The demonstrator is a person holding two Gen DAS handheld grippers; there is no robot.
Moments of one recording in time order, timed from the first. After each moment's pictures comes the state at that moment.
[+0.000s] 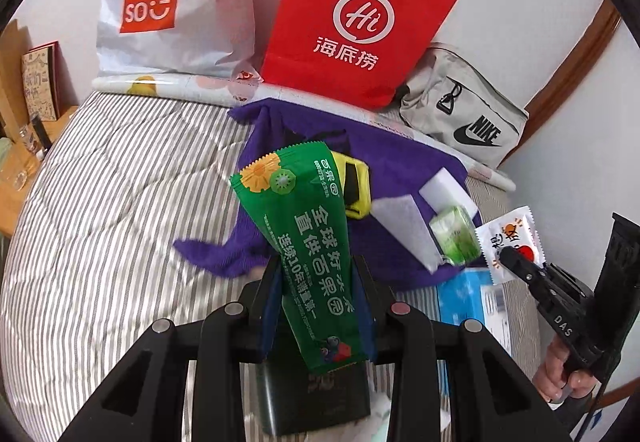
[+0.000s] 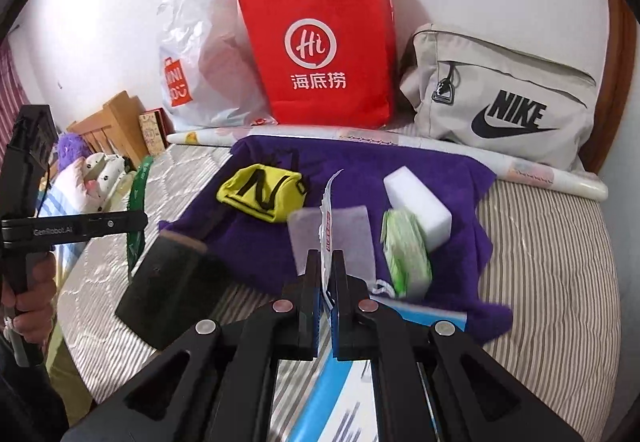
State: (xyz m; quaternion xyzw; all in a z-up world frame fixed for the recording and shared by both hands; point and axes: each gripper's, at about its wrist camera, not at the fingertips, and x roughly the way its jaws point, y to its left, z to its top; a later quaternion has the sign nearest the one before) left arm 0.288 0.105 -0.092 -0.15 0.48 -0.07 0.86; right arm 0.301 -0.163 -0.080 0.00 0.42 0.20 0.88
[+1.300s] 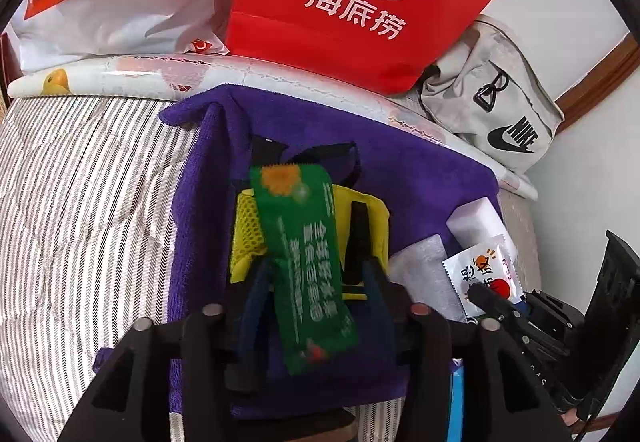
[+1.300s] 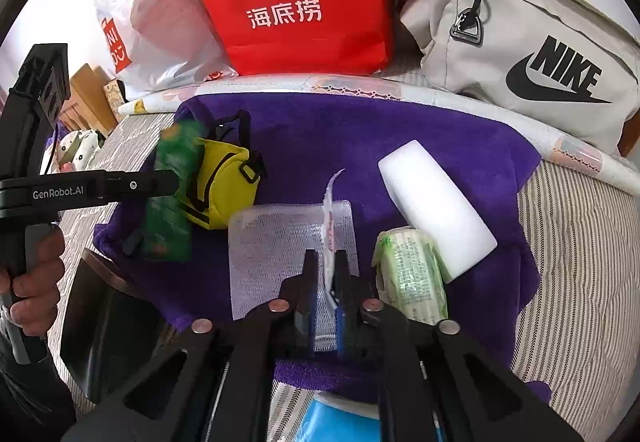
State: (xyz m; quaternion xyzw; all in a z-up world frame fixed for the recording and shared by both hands) left arm 0.404 0.079 -0.149 -0.17 0.54 -0.09 0.82; right arm 0.386 -0.144 -0.148 -0.01 0.52 0.18 0.84
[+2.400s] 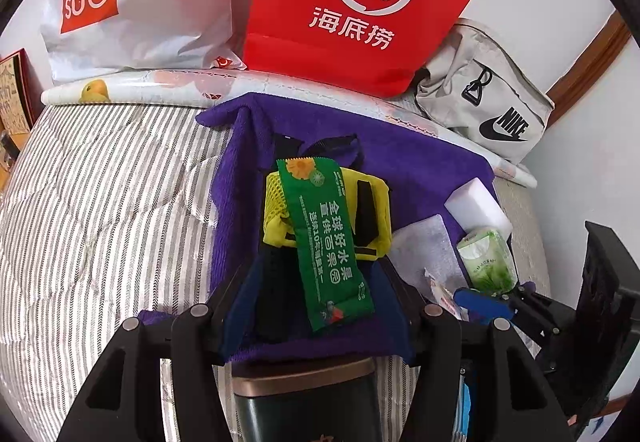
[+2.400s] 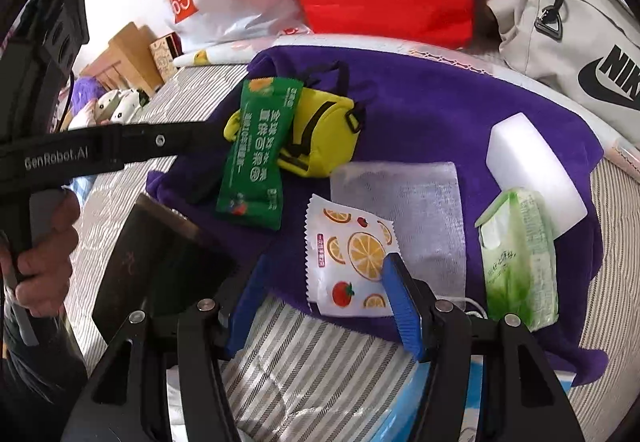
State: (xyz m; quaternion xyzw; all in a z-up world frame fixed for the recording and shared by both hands) left arm 0.363 0.093 -0.128 -0.14 0.52 -0.08 0.84; right arm 0.350 -0.101 -0.150 -0.03 0.55 0.26 0.79
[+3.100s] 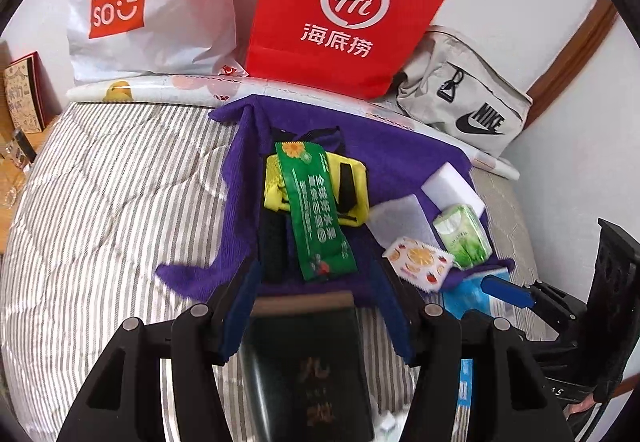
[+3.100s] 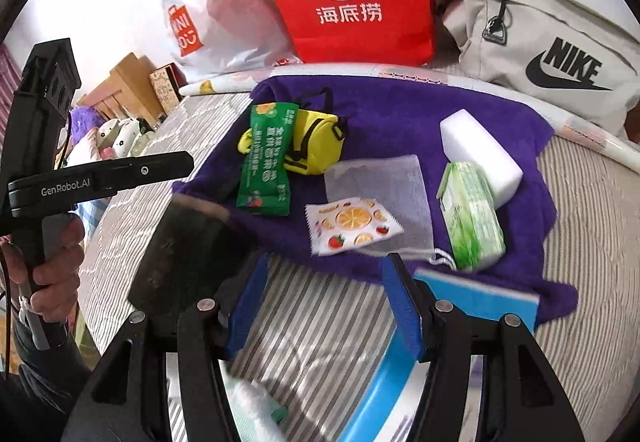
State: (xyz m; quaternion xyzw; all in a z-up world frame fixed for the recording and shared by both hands) left arm 0.308 0.096 -0.099 -0.13 0.50 -0.09 0.85; right arm 0.307 -0.133 -0.108 0.01 0.52 0.24 0.82
